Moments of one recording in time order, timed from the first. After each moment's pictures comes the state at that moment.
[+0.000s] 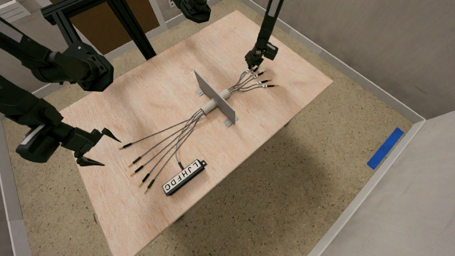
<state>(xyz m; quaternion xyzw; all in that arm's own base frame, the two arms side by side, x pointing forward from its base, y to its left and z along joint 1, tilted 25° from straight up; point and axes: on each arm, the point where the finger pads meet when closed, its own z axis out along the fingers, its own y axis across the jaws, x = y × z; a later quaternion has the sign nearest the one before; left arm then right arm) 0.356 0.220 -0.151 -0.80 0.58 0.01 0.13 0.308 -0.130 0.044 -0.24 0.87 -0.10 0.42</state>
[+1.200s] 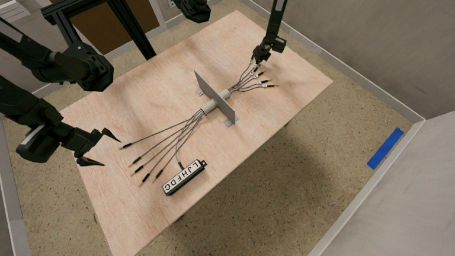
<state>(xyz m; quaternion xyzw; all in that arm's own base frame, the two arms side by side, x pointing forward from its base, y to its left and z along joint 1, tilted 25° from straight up) 0.354 0.281 -0.133 -0.80 0.58 0.01 0.14 0.308 -0.130 0.044 -0.24 0.87 -0.10 0.42</state>
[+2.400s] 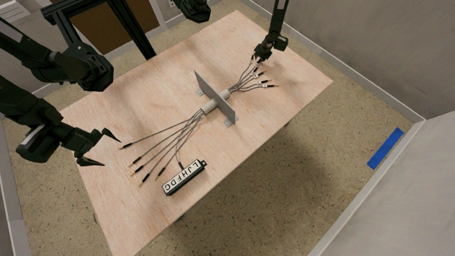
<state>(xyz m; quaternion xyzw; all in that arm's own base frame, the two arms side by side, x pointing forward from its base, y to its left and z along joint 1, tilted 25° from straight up) 0.348 0.292 -0.129 -0.80 0.58 0.01 0.12 0.308 -0.130 0.044 -0.24 0.87 -0.10 0.42</state>
